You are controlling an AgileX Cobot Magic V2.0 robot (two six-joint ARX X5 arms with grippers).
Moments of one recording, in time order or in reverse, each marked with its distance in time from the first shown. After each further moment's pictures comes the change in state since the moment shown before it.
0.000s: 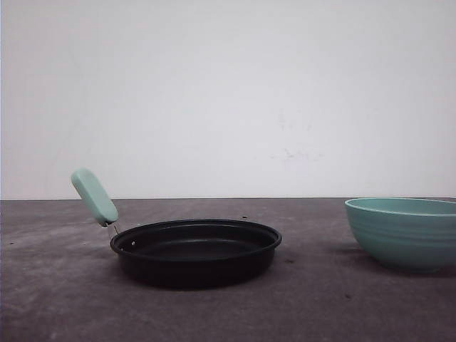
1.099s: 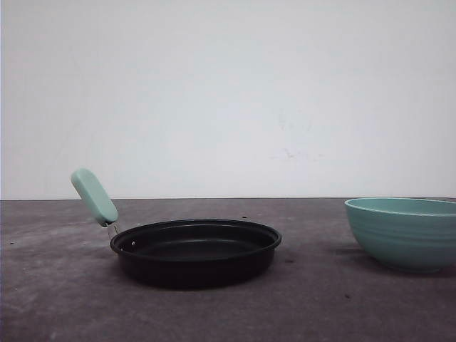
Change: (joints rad) left arm 0.000 0.000 0.019 -0.111 0.003 0.024; right arm 0.000 0.000 0.000 -0.053 -0.024 0.069
